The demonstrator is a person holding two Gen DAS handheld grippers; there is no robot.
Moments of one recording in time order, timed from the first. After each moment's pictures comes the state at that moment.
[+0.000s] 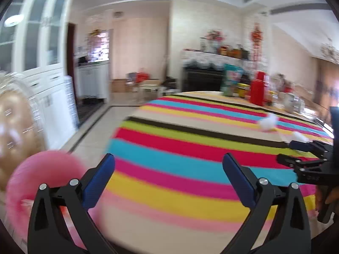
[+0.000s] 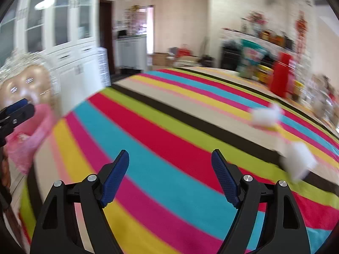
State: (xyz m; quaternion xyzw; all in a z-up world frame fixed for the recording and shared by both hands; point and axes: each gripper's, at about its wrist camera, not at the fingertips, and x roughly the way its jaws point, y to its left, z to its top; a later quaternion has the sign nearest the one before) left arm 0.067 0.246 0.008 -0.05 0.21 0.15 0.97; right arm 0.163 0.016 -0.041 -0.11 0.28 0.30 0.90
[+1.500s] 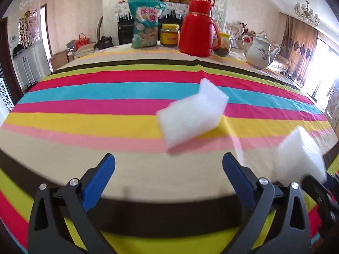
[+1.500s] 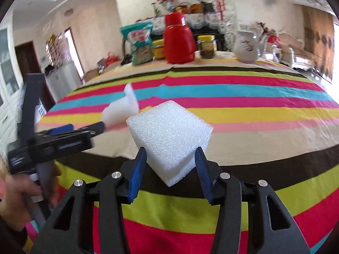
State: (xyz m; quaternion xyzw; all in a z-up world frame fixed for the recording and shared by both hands) left arm 0.479 0.023 -0.077 -0.03 0.38 0.00 0.92; right arm 0.327 -0.184 -0.077 0.05 0.32 0.12 0.94
